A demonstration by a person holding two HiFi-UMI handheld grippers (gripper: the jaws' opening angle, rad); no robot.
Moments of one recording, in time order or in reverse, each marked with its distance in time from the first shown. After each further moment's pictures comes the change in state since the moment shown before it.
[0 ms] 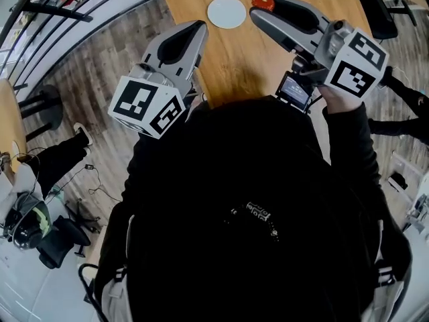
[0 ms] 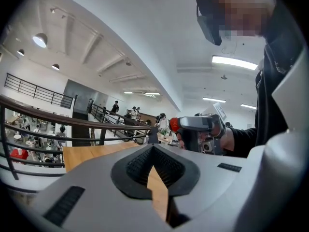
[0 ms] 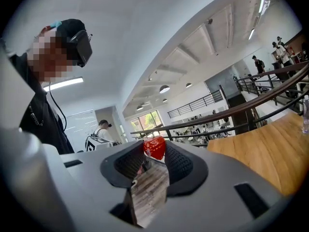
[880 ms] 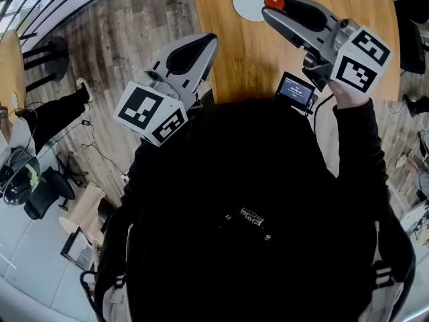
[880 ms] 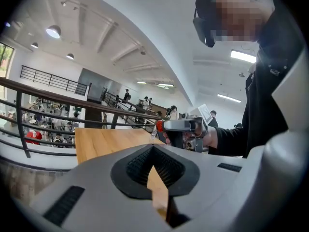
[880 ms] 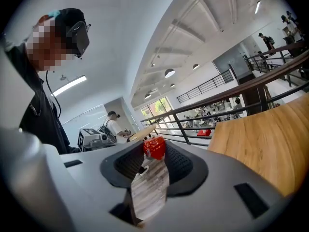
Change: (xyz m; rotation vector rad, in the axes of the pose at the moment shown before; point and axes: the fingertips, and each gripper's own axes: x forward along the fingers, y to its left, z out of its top) left arm 0.000 0.041 -0.044 -0.142 0.118 0.129; right arm 0.065 -0.081 -0.046 0.066 0.191 0.148
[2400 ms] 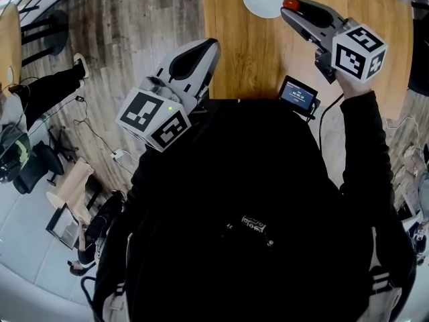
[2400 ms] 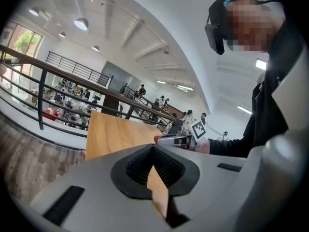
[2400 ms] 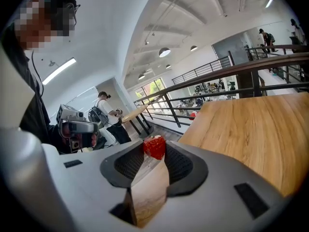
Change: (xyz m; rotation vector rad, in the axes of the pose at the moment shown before) left arm -0.004 -0.002 -0.049 -0.220 0.012 0.159; right arm -0.003 -0.085 -0.093 -0.002 0.241 -0.084
